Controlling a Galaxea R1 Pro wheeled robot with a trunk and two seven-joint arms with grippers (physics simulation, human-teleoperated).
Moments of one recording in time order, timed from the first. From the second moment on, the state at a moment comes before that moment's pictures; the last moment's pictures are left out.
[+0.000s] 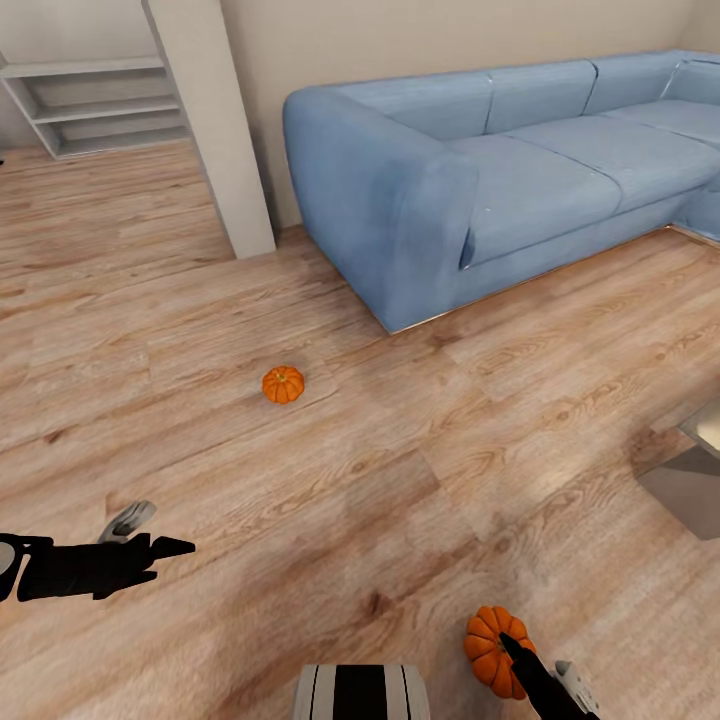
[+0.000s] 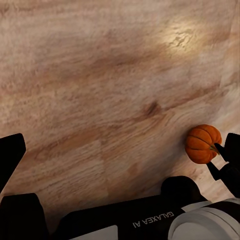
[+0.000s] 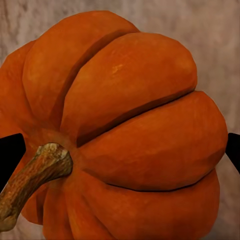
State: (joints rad) left arm -0.31 0.75 -0.20 -1.46 1.64 0.99 0.23; right arm -0.42 -0.16 0.13 -0.17 -1.16 -0.04 0.38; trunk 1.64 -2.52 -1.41
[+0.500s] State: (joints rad) left arm -0.31 0.75 -0.20 -1.46 1.64 0.99 0.23; right arm -0.42 -0.14 0.16 -0.17 -1.16 -0.04 0.38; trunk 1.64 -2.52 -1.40
